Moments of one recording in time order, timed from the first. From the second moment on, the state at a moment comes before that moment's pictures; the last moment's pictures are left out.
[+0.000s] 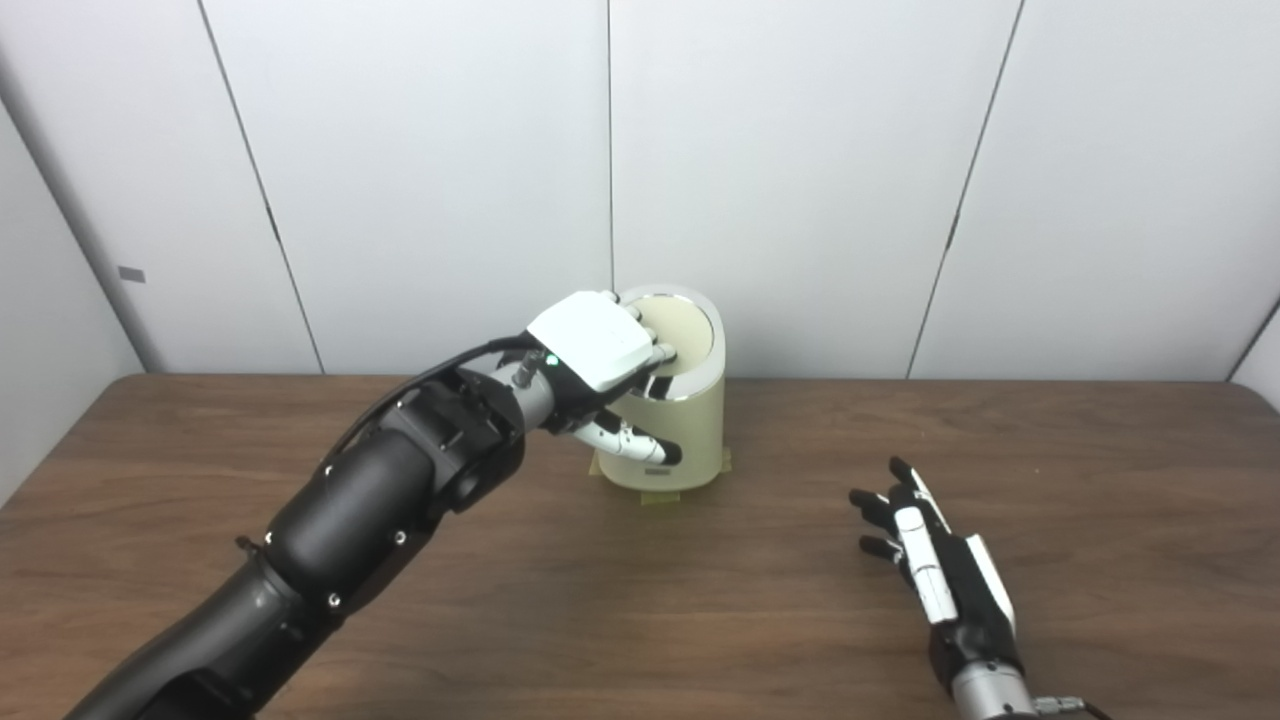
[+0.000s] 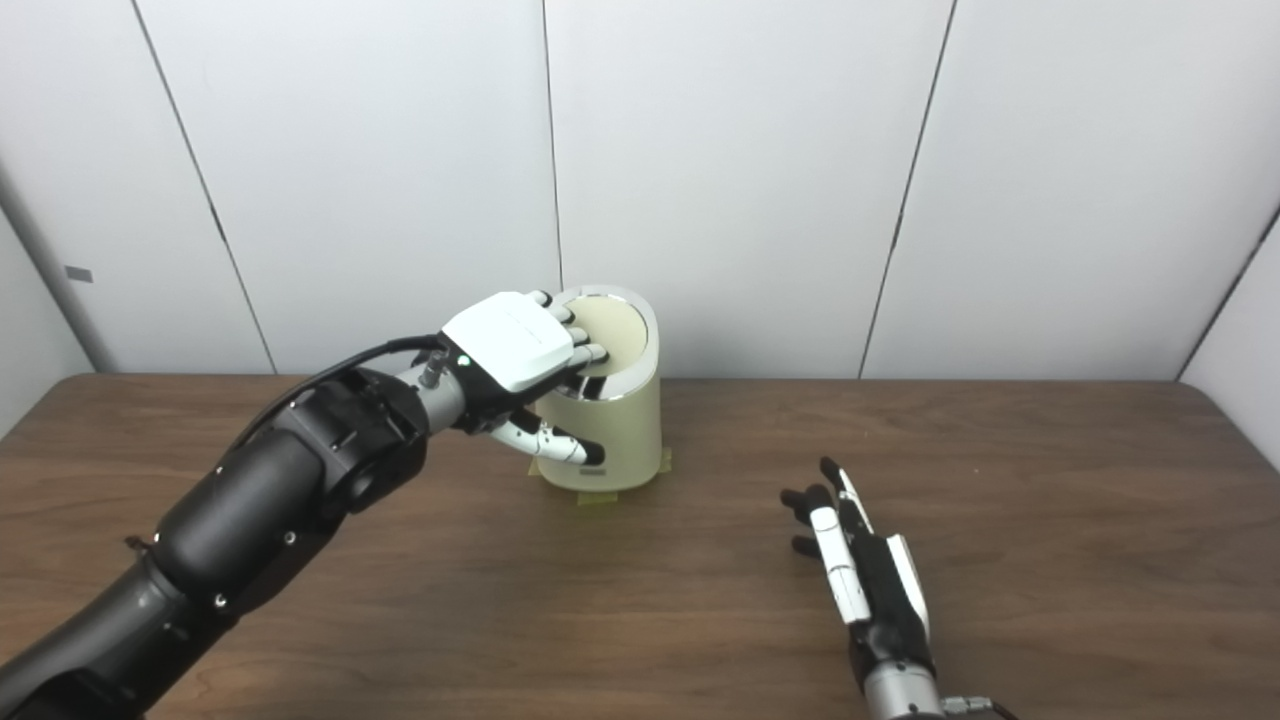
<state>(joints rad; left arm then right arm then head) -0.80 0.41 -0.56 -0.01 1.21 -0.06 -0.68 -0.04 -0.03 -0.01 -0.18 -0.14 0.27 -0.04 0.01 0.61</state>
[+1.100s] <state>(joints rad) -0.69 0.29 0.02 -0.10 0.49 0.30 -0.50 -0.04 -0.02 -0.03 -0.18 -0.08 0.27 -0.05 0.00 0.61</state>
